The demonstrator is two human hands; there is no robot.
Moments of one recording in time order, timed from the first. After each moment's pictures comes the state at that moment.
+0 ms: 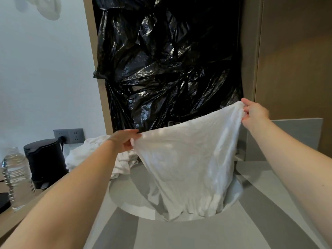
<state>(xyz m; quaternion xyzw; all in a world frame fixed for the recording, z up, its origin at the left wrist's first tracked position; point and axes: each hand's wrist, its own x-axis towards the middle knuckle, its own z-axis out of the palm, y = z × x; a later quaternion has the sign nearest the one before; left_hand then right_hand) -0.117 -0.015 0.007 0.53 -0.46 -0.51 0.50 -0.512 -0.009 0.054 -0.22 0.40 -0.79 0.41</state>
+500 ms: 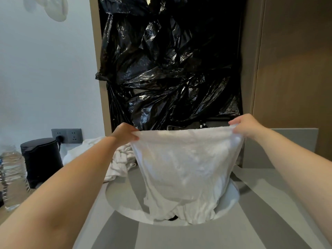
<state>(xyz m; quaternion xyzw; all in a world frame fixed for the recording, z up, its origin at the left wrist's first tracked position) -0.121 -0.026 0.019 0.64 -0.63 -0.16 0.40 -0.519 -0.004 0.046 -0.60 0.68 -0.40 0.13</state>
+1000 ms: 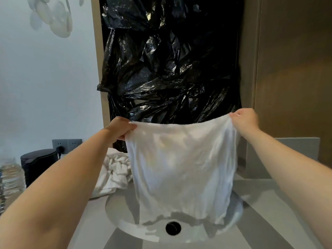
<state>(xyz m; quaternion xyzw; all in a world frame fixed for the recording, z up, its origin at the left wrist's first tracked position) -0.119 -0.006 0.077 0.60 -0.56 -0.27 0.51 -0.500 -0.012 0.078 -0.53 0.62 -0.58 0.06</state>
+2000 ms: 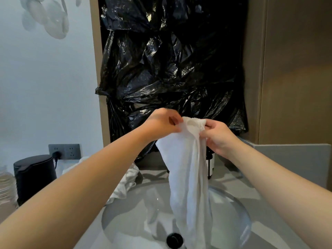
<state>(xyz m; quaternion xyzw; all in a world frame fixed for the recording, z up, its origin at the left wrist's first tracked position) -0.218 0.019 0.108 0.44 -0.81 -0.04 0.38 -0.408 0.024 0.067 -0.60 0.33 -0.58 0.43</state>
